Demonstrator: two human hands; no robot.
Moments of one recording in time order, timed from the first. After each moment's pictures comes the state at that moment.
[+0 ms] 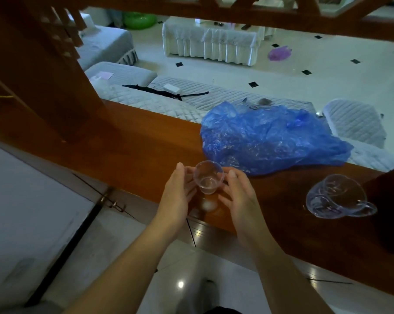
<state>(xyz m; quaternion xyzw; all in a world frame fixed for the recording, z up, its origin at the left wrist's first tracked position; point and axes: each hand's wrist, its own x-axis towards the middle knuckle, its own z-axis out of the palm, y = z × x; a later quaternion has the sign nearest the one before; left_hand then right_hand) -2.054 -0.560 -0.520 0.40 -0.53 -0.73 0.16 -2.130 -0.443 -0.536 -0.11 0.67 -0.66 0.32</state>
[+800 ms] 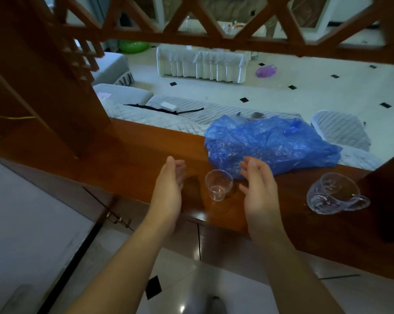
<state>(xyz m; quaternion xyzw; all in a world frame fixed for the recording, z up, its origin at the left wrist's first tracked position) -2.024 -0.586 -0.472 0.39 -0.57 -0.69 0.21 -2.110 -0.449 -0.482 -0.05 0.68 -0.71 0.15</state>
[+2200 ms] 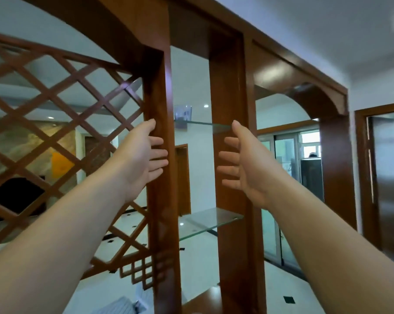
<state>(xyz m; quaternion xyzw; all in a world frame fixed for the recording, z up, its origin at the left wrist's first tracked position) -2.024 -0.294 -0.002 -0.19 -0.67 -0.72 0.08 -1.972 -0.103 -0.019 -0.03 0.67 -0.70 -0.23</state>
